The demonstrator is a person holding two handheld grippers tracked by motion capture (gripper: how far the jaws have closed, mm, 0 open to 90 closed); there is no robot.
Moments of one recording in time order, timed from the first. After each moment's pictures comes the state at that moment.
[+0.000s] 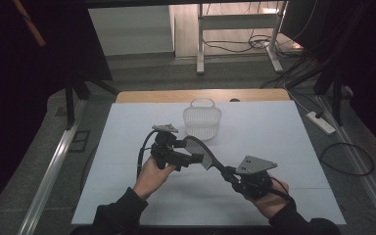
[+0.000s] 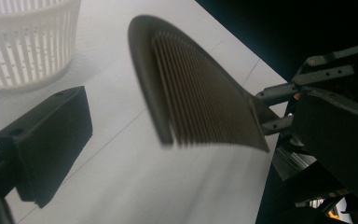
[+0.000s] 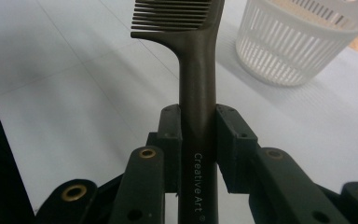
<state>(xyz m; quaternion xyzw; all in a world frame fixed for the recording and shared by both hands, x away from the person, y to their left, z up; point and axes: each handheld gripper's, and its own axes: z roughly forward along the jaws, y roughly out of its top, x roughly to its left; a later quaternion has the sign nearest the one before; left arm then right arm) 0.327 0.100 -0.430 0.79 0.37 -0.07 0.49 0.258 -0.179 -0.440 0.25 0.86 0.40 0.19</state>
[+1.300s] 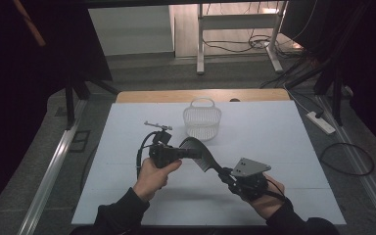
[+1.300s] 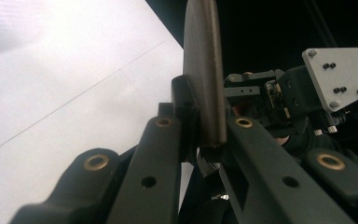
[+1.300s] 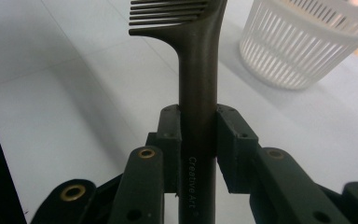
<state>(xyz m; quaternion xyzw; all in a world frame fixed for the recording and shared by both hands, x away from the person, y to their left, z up) 0.331 0.111 -0.436 0.73 0.37 -0.23 0.53 0.258 -0.171 -0.448 0.23 0.87 0.39 0.20</state>
